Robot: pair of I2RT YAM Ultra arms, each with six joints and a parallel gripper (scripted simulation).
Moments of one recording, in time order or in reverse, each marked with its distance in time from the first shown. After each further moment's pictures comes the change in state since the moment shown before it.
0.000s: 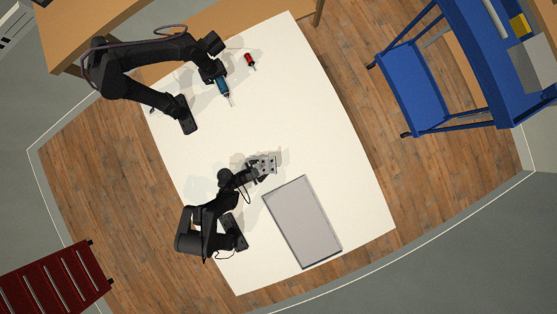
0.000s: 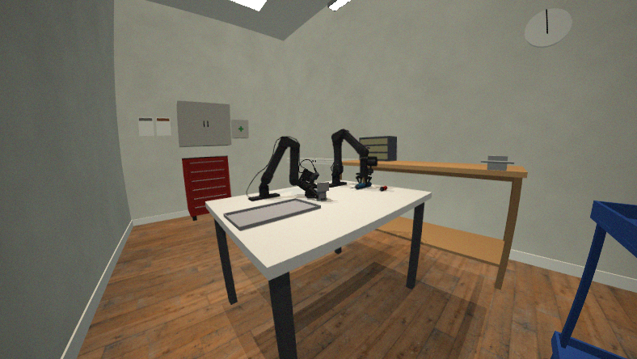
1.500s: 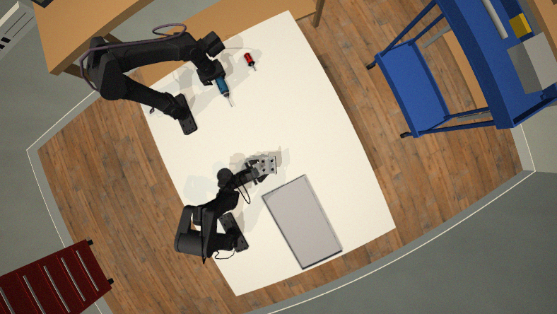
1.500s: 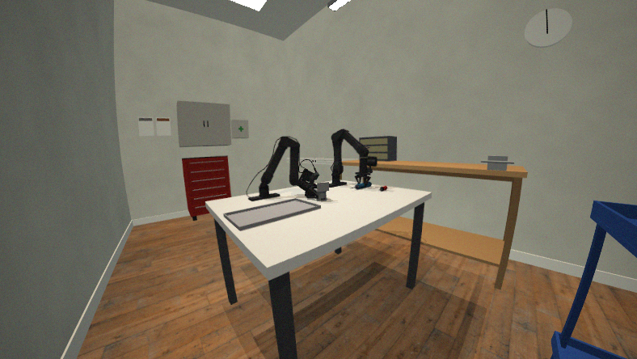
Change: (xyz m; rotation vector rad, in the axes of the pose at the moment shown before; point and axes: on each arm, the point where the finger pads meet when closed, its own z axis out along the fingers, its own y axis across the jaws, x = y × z) left arm 0.003 0.010 -0.003 -0.038 0.010 -0.003; right arm 0.000 0.000 0.000 0.000 0.000 0.000
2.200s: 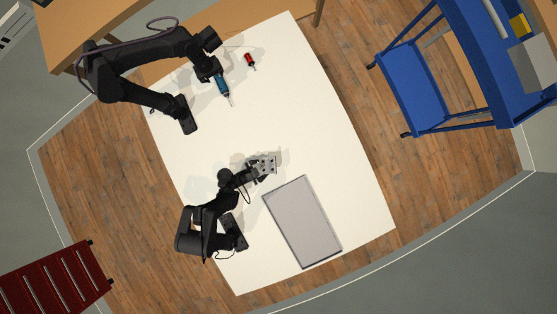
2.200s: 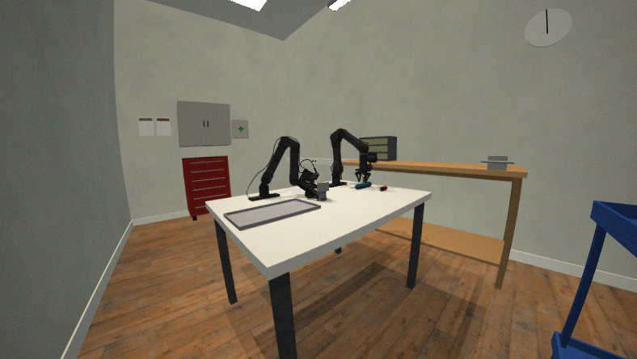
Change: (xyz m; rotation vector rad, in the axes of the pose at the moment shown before) left arm 0.000 -0.001 -0.027 0.006 -0.002 0.000; right arm 0.000 0.000 0.000 0.000 0.000 0.000
